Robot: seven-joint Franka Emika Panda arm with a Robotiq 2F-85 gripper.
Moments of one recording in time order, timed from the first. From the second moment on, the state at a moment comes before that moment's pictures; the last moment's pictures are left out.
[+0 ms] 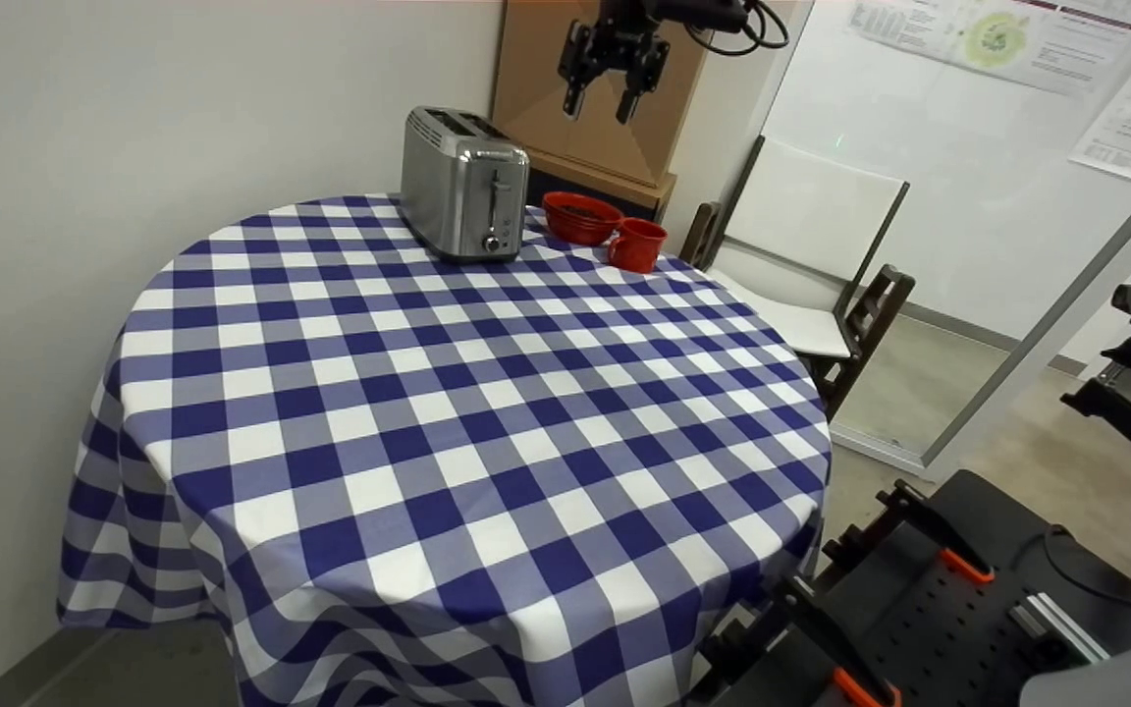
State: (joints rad) arm -0.02 0.50 -0.08 -1.61 -0.03 2.30 -0.04
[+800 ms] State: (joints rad) arm -0.01 0.77 -0.07 -1.28 -0.05 2.28 -0.02
